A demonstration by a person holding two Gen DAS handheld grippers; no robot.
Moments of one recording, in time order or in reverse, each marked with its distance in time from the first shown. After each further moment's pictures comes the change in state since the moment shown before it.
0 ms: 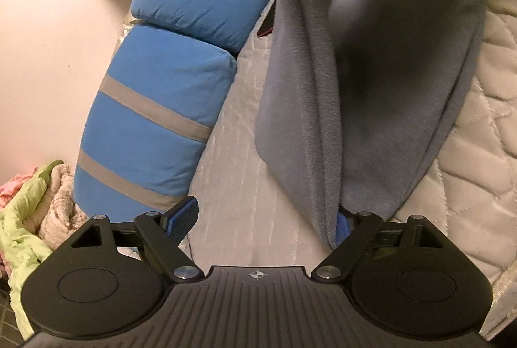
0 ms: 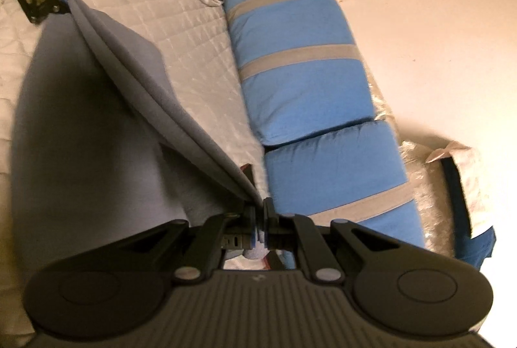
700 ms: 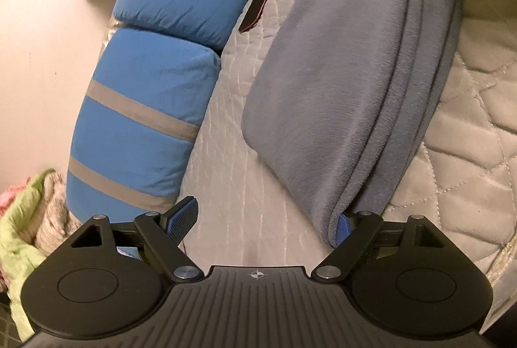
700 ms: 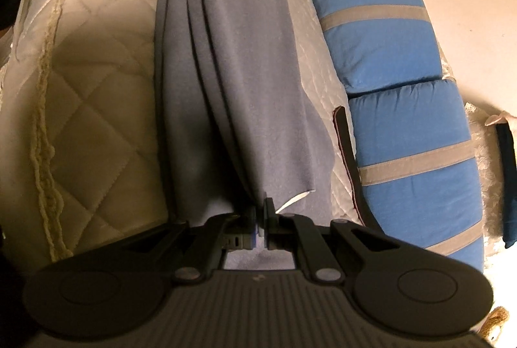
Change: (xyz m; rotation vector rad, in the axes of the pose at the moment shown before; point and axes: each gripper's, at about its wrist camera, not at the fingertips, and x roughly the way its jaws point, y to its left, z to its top) left arm 0.014 -0.008 -0.006 0.050 0.017 -0.058; right arm -0.031 0.112 -0.049 -0.050 0.164 0.181
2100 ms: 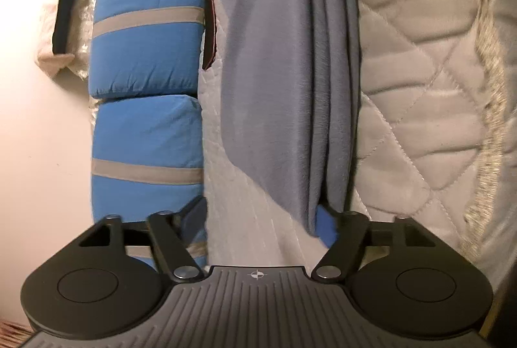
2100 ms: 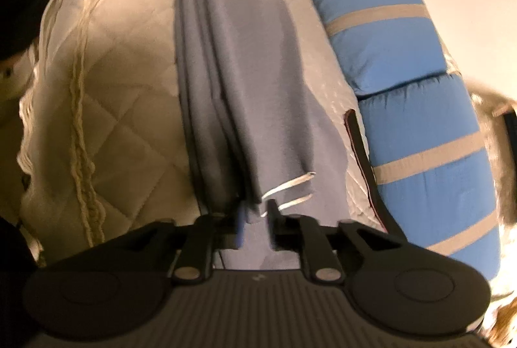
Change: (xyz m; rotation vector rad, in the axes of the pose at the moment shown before) left arm -0.031 -0.022 -0.025 0.345 -0.097 0.022; right arm -0.027 0.000 -0.006 0.098 -0.048 0.056
